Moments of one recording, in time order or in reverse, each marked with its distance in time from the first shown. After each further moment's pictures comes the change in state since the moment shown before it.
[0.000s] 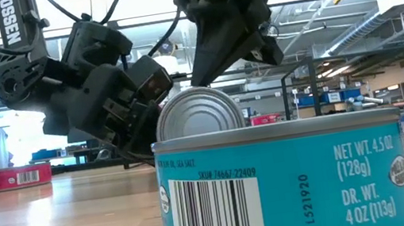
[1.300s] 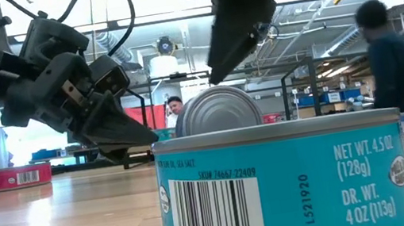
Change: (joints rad) left arm 0.039 -0.262 -0.265 0.019 -0.085 -0.129; right arm -0.027 -0.066 -0.004 -0.085 -0.065 -0.592
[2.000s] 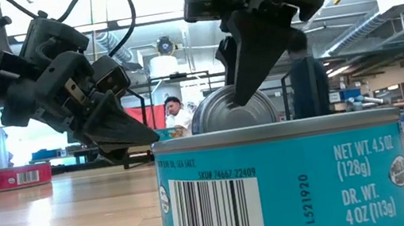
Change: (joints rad) left arm 0.000 0.000 0.001 0.002 -0.009 -0.027; right arm -0.003 0.061 0.001 -0.062 -0.006 -0.153
